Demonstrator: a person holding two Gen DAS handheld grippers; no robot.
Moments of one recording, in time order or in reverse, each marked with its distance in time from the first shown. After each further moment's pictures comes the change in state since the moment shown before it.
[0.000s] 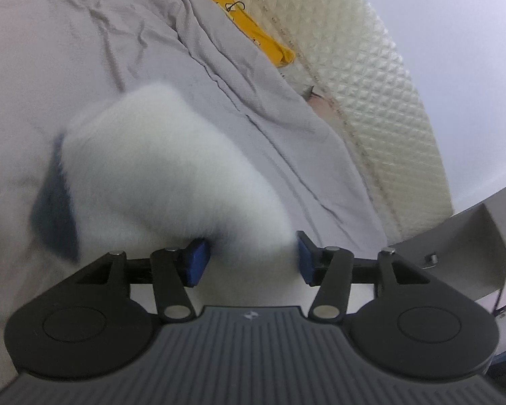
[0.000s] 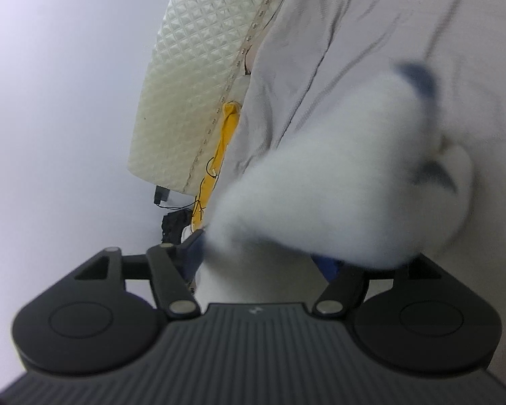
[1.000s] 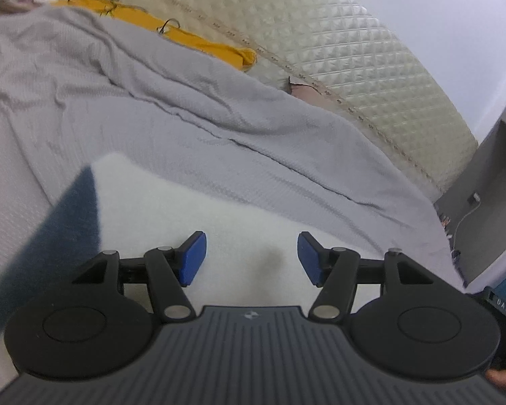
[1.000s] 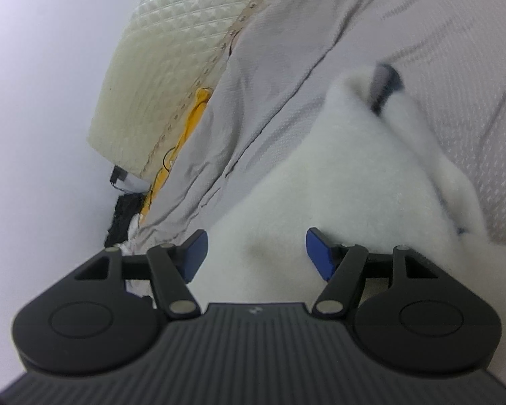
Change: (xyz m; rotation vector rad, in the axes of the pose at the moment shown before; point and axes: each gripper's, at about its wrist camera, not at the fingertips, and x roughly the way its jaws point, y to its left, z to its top) left arm 0.148 -0.002 0.040 0.416 -0.080 0.029; right arm 0.130 -0.045 0.059 -0.216 0.034 -0.097
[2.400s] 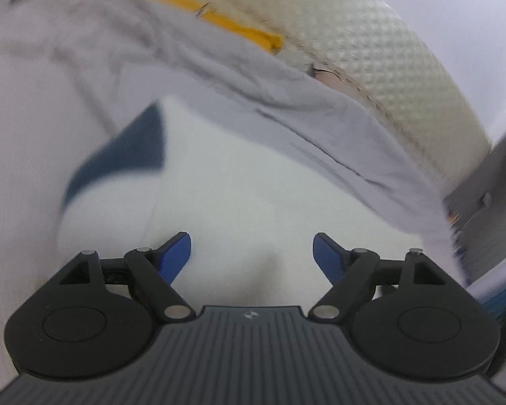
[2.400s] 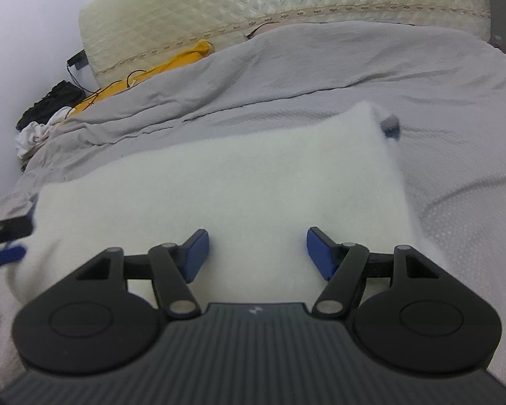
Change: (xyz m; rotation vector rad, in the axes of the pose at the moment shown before) left arm -0.086 0.008 -0.049 -0.164 0.077 0.051; right arm -0.015 0.057 -0.070 -0.583 0.005 -0.359
